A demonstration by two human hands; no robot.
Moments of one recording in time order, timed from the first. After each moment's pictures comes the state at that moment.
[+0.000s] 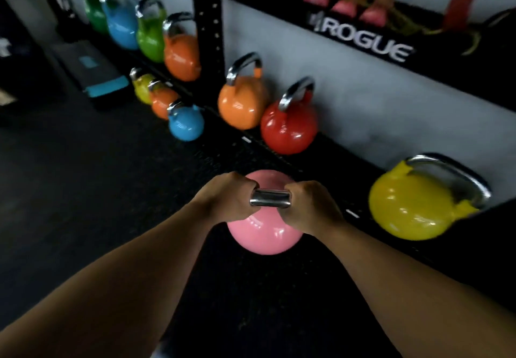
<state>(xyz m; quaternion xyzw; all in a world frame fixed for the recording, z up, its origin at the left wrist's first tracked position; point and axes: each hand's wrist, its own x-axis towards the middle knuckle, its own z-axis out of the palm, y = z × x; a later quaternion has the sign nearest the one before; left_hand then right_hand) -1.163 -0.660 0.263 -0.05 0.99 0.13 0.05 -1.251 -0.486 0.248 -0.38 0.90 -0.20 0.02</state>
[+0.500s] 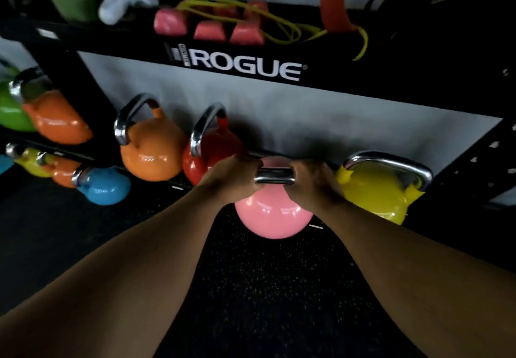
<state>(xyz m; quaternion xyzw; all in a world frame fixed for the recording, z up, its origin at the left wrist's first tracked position) -1.408 -0.619 0.277 0.10 0.98 0.16 0.04 -1.422 -0.436 0.261 -0.16 0.96 -0.22 -0.06</state>
